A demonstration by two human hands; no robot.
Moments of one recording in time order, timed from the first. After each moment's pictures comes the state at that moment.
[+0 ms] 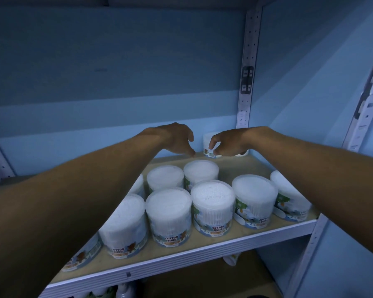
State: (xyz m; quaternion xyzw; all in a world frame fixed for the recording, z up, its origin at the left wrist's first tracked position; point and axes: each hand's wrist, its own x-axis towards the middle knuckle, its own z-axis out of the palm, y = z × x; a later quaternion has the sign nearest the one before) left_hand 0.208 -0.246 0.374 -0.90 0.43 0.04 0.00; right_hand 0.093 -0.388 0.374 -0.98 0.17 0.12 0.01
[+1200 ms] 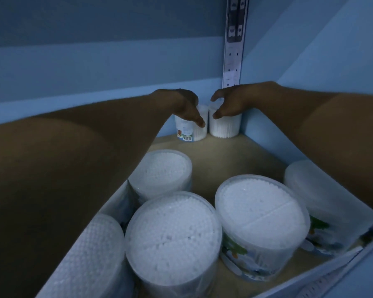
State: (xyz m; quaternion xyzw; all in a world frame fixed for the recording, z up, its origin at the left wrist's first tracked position) left_hand 0.290 -0.438 0.314 -0.90 0.44 0.01 0.02; right_hand 0.198 -0.570 0.316 -0.97 0.24 0.04 0.01
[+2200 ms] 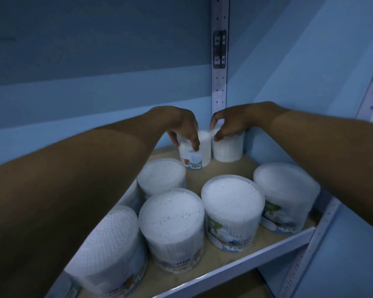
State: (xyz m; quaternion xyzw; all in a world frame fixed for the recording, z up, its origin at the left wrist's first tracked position) left_hand 0.227 -0.401 0.339 -0.88 0.42 0.19 -0.07; right_hand 0.126 -0.534 0.337 -0.98 0.20 0.06 0.06
